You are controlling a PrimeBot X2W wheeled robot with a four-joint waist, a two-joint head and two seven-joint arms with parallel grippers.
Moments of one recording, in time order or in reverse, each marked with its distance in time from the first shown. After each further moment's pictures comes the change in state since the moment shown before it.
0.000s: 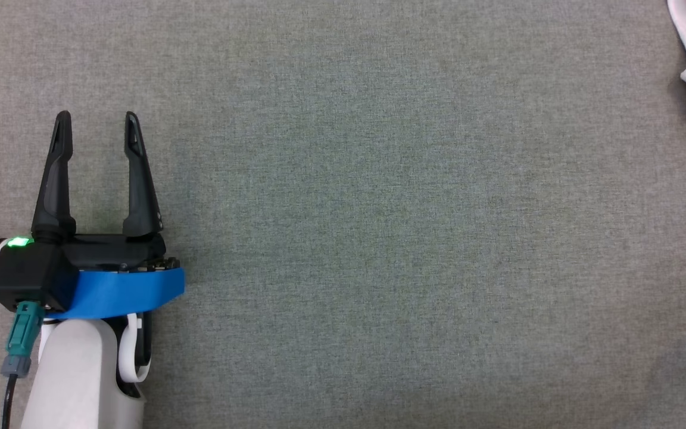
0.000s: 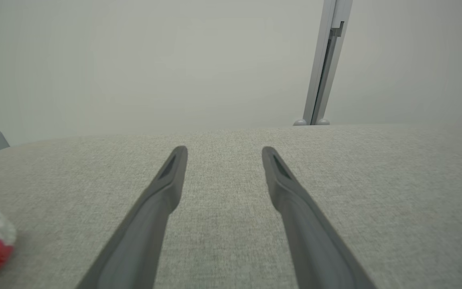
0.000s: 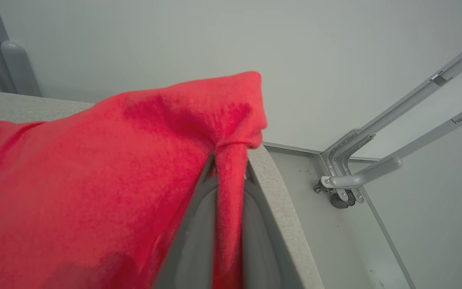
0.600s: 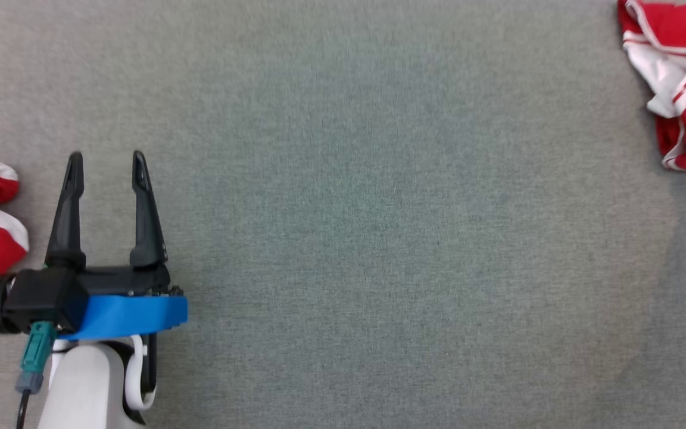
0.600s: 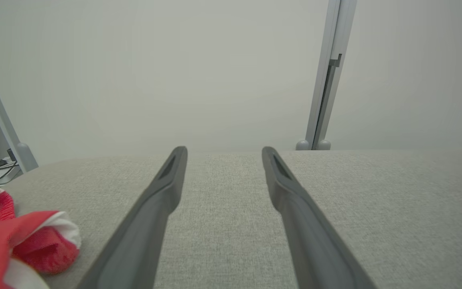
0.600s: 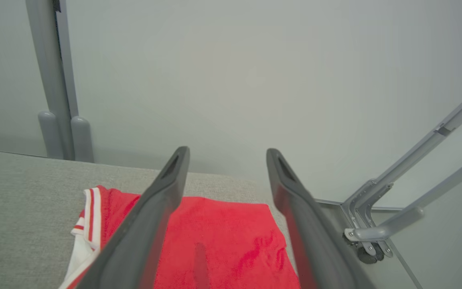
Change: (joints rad) left arm 0.061 -0.011 0.010 0.034 -0.009 0.006 0.000; right arm -0.003 0.122 -0.002 0.069 -0.091 0.000 -0.170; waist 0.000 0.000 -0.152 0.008
